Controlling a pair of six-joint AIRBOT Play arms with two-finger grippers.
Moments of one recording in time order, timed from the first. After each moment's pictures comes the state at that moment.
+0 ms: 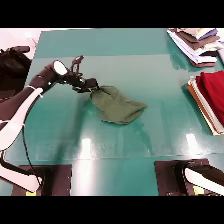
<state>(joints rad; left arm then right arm) -0.31 -1.69 1.44 1.04 -0.93 -1.55 0.01 -1.15 1.80 -1.02 1.22 1.26</state>
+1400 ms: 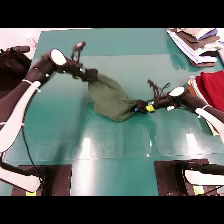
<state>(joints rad) -0.32 -1.63 1.64 1.09 -0.98 -1.49 0.16 -1.38 0.86 -0.61 0.98 1.16</state>
